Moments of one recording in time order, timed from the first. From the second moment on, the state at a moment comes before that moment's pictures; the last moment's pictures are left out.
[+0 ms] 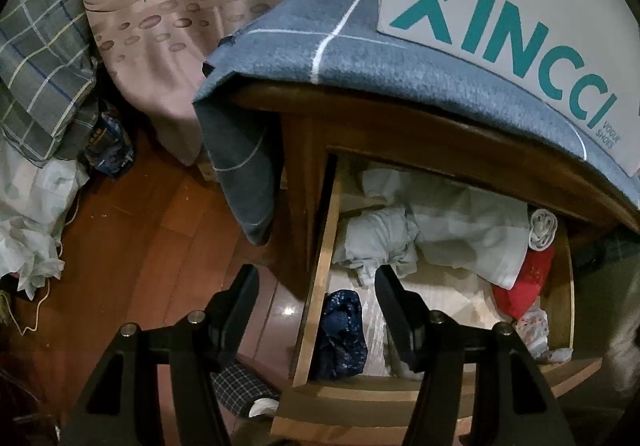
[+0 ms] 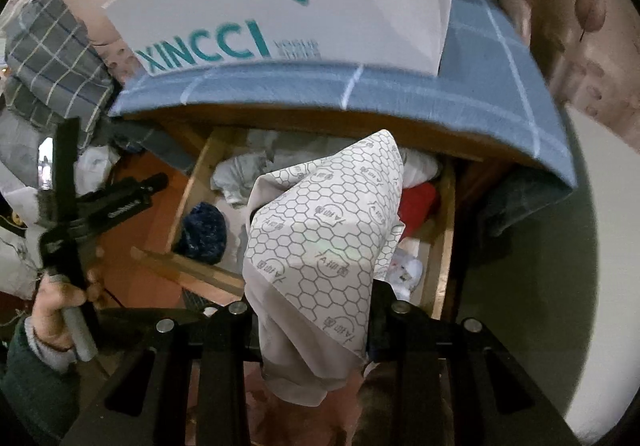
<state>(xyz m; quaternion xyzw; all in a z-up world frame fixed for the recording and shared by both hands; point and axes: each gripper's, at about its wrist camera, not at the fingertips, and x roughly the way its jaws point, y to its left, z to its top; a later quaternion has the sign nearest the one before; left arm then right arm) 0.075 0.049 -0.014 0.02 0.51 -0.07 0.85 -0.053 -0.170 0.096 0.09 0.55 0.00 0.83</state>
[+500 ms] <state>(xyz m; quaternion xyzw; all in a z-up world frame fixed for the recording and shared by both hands) 0.075 0.052 -0.017 0.01 0.52 -0.06 0.85 0.013 -0.178 0.254 0.07 0.44 0.00 0.89</state>
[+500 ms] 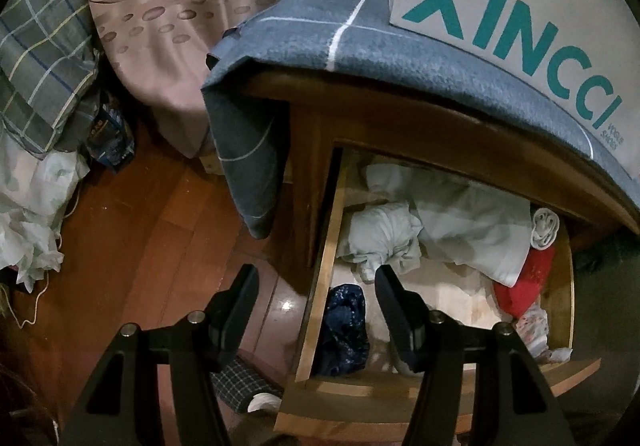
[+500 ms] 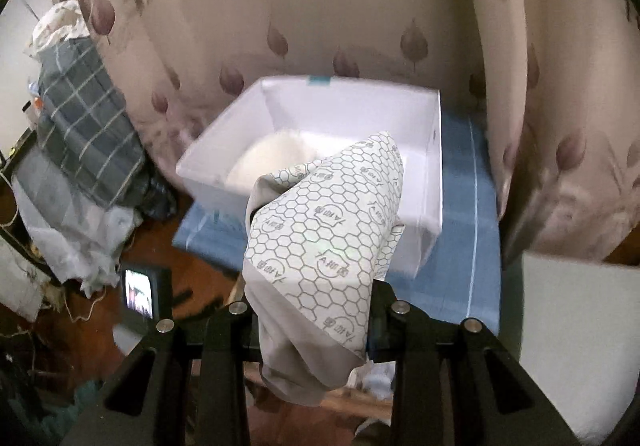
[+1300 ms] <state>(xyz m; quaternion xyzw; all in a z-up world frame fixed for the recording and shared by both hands) 0.077 0.050 -0.021 0.02 0.53 -0.07 0.84 0.162 -0.213 0.157 0.04 0.54 -0.07 0.84</state>
